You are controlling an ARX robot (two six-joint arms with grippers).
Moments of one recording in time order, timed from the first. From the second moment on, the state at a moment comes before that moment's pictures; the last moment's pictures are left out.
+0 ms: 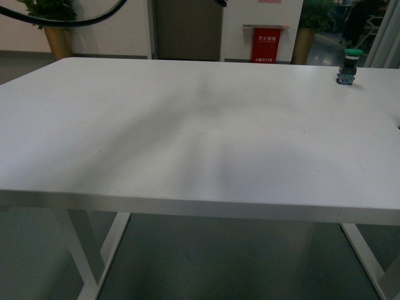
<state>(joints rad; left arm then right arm) -0.36 2.13 1.73 0.82 0.68 -1.42 0.00 0.00 0.01 0.00 0.00 0.00</state>
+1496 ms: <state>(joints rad) -0.42 2.26 1.81 0.92 0.64 -1.63 0.04 1.48 1.01 0.51 -0.44 1.35</state>
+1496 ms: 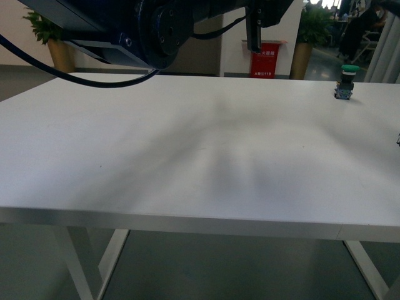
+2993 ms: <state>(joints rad) -0.43 2.23 1.77 0.88 0.65 -1.58 0.10 1.58 1.09 0.56 -0.39 1.30</state>
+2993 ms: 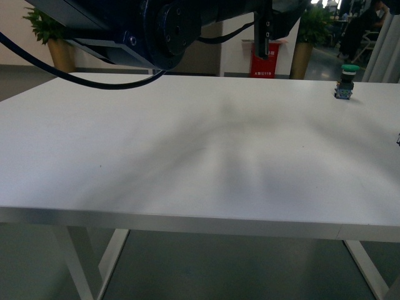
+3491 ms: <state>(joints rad) -0.26 1.58 1.22 0.16 0.52 -0.55 0.02 1.58 1.12 0.51 -0.38 1.25</state>
